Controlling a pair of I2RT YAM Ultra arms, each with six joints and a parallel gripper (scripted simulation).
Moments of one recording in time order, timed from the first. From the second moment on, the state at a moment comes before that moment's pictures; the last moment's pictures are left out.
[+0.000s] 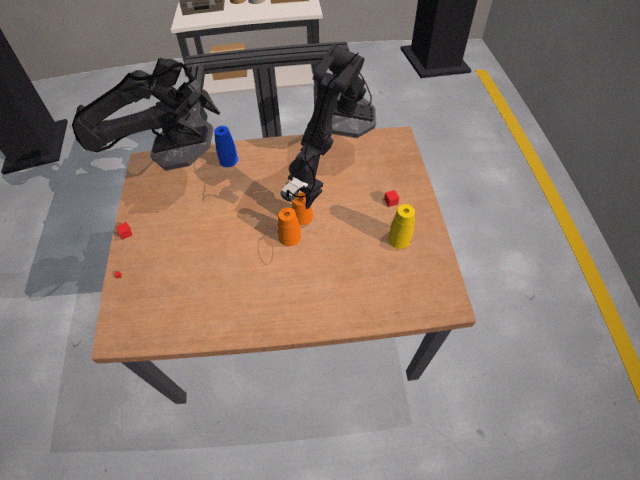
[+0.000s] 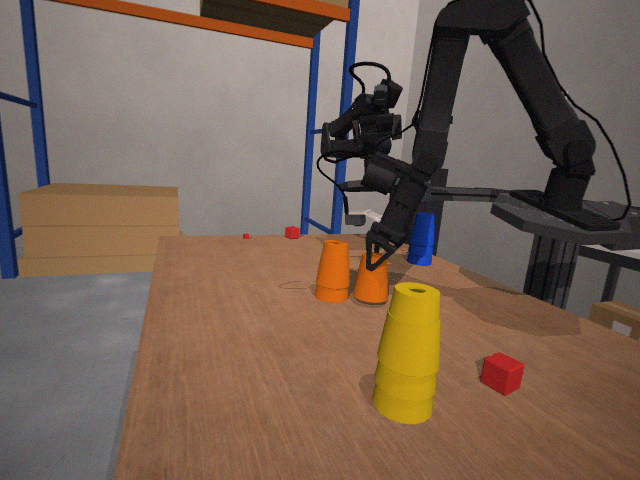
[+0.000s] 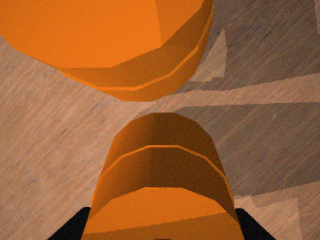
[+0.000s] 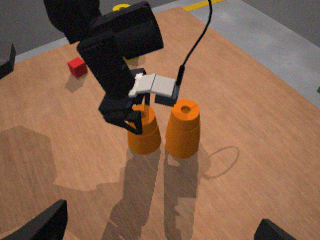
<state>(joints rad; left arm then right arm) -0.42 2.27 0.73 0.28 -0.13 0.26 1.80 0.14 0.32 -0.96 0.61 0.51</state>
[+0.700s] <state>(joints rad) -0.41 2.31 0.73 0.32 -0.13 0.27 1.80 0.14 0.32 -0.96 0.61 0.51</state>
